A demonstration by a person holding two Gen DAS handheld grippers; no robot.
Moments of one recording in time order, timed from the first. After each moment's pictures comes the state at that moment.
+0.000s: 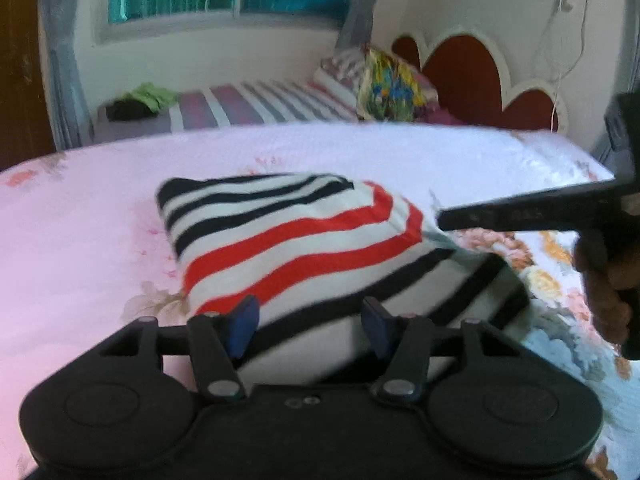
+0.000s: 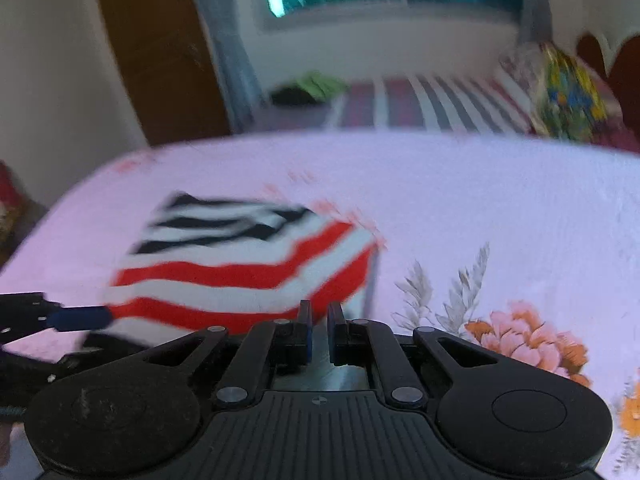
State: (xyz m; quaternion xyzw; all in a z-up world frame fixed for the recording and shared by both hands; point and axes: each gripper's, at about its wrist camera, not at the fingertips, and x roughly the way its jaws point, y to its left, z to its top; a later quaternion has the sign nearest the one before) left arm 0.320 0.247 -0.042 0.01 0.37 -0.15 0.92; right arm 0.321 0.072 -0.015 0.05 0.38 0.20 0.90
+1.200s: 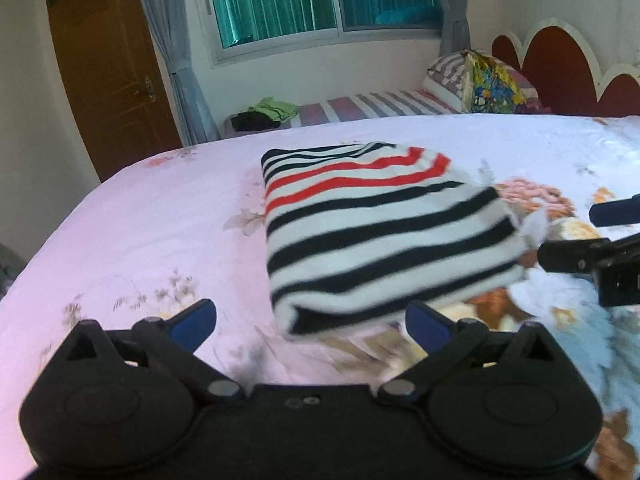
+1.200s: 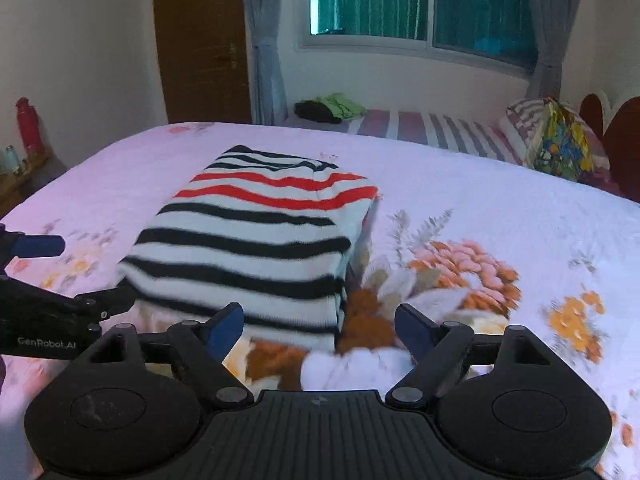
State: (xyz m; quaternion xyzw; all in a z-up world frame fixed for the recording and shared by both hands) left arm 0.178 0.169 -0.033 0.07 0.35 0.05 0.93; right arm 0.162 0.054 -0.016 -0.03 0.32 0.19 0.93
